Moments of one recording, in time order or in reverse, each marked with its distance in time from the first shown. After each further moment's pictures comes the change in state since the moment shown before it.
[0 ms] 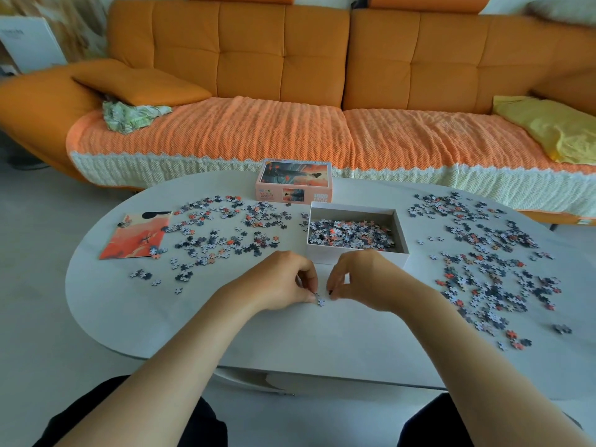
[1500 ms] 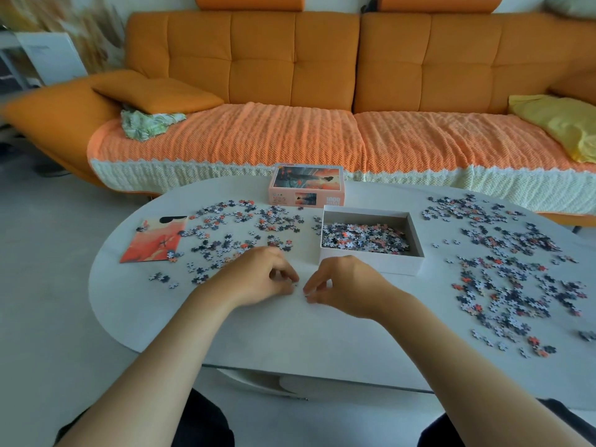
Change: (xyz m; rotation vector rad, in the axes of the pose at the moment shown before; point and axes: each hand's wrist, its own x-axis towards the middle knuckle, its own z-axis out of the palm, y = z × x) left_hand -0.008 -0.057 -0.023 0.090 0.092 0.006; right_hand 0.020 -0.033 0.024 0.014 0.033 -0.106
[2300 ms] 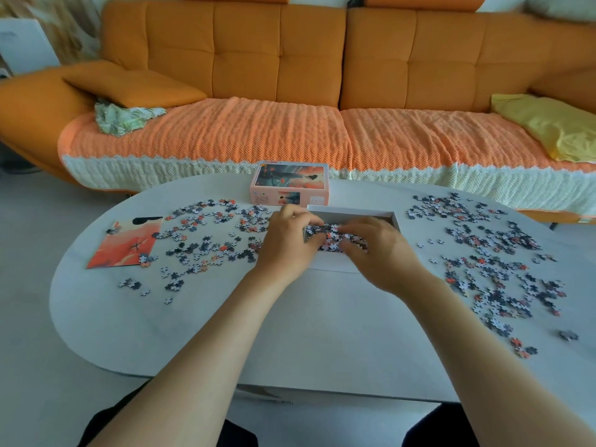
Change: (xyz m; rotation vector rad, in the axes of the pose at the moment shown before) left_hand 0.074 0.058 0.033 -0.129 0.515 0.042; right_hand -0.002 0.066 -0.037 -0.062 0.453 0.101
